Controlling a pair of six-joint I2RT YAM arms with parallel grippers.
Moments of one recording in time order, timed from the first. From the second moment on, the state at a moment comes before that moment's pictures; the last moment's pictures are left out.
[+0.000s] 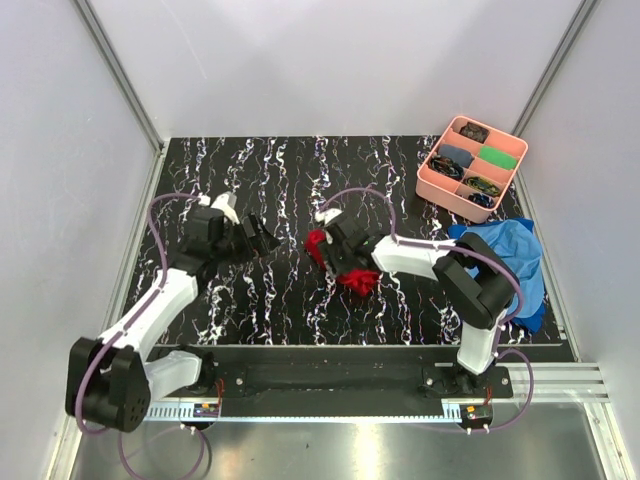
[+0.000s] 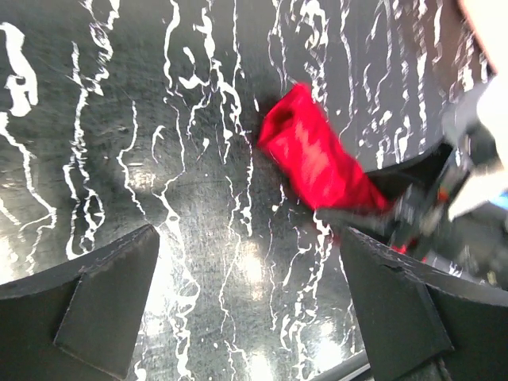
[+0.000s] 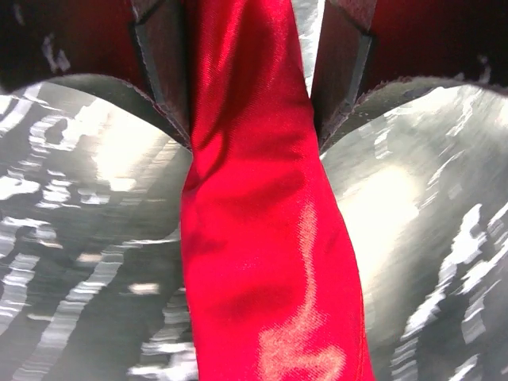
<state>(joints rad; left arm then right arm) -0.25 1.12 0.67 -0.21 0.25 -0.56 0.81 1.85 1.09 -0.18 0.08 0.20</state>
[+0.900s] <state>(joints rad) -0.11 0.88 0.73 -0.48 0.26 -0.42 0.54 2.00 1.38 -0.38 0.14 0.43</state>
